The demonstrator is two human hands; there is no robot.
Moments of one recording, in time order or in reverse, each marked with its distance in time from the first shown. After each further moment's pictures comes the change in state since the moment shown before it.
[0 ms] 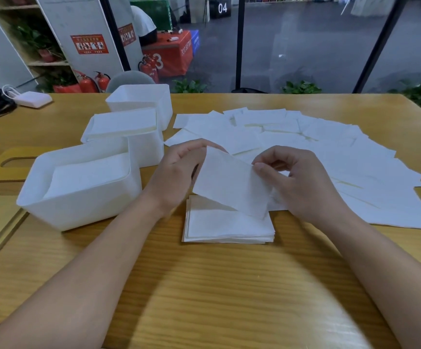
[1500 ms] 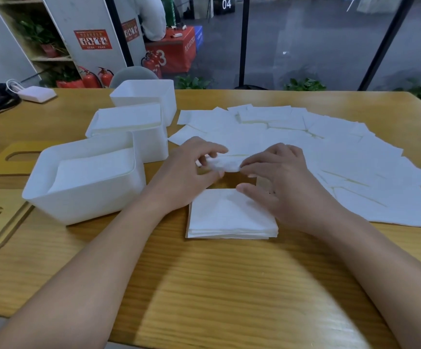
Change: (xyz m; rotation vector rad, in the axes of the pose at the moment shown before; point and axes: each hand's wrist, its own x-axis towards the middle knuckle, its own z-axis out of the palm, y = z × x) left_hand 0.006 -0.017 -0.011 0.690 -0.009 0.109; right_hand -0.001 0.000 0.018 -0.607 -0.109 -0.366
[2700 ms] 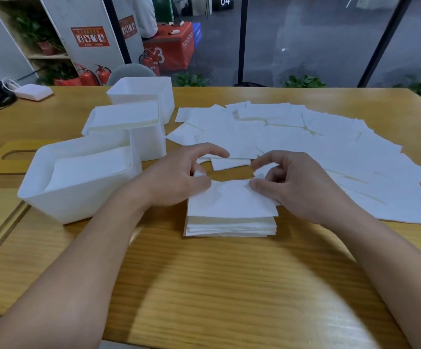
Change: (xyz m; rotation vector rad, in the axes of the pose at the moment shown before) left_hand -0.008 0.013 -0.027 -0.150 -0.345 -0.072; right_hand -0.008 0.005 -0.018 0.565 -0.129 0.415
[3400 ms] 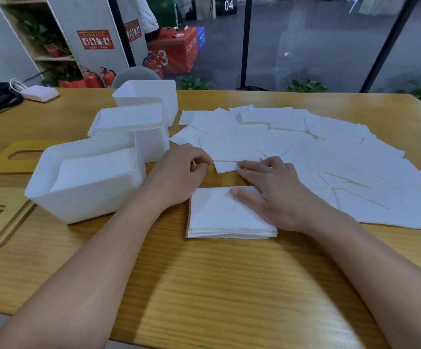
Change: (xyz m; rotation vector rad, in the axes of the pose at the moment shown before) left_hand 0.018 -0.023 0.015 0.278 0.383 -0.084; right_hand 0.020 0.009 0.032 -0.663 -0.127 -0.194
